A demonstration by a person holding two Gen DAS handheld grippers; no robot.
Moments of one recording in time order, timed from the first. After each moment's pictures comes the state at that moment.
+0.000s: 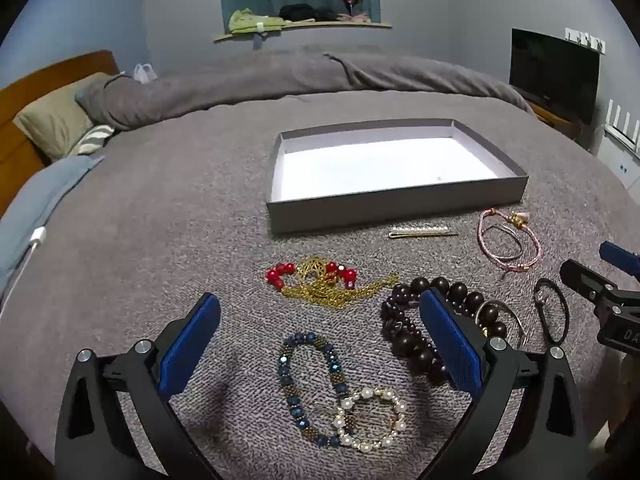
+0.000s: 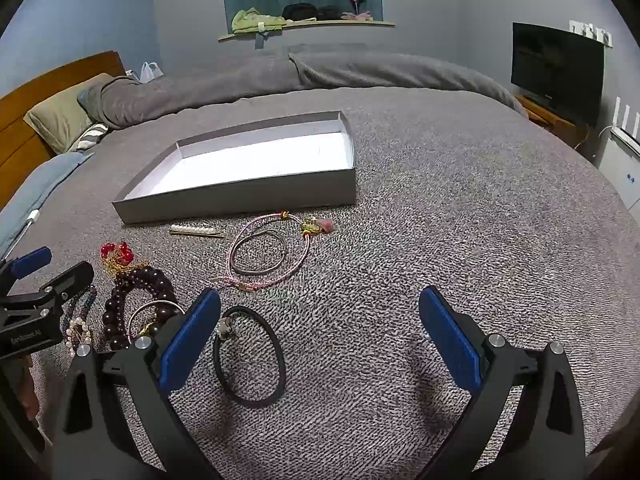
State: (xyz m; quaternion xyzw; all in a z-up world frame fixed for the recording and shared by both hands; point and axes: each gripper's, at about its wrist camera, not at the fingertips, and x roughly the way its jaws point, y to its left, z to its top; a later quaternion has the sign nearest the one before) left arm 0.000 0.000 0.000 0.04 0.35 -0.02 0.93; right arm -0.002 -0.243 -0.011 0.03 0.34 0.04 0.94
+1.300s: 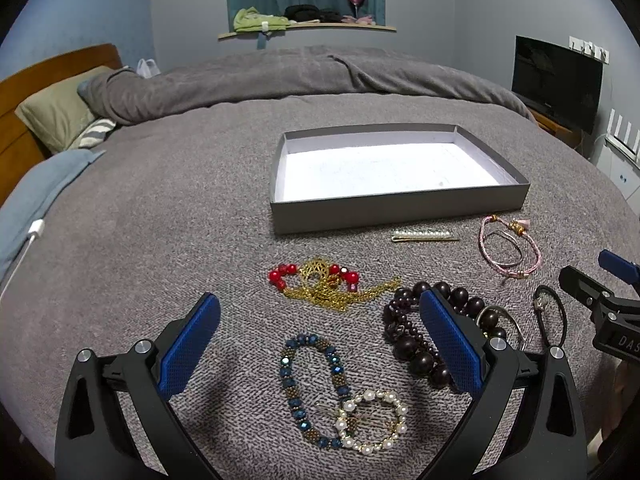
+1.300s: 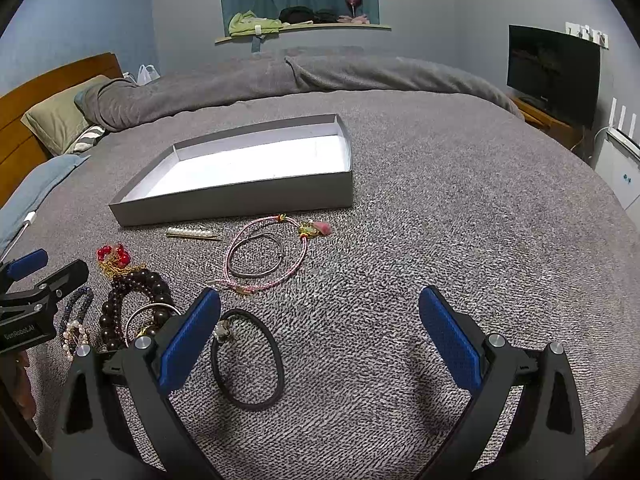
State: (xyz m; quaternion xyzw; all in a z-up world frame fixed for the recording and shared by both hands) left arm 0.002 0.009 0.005 0.03 0.35 -0.02 0.94; right arm -0.004 -0.239 -0.012 0.02 0.34 0.03 0.94
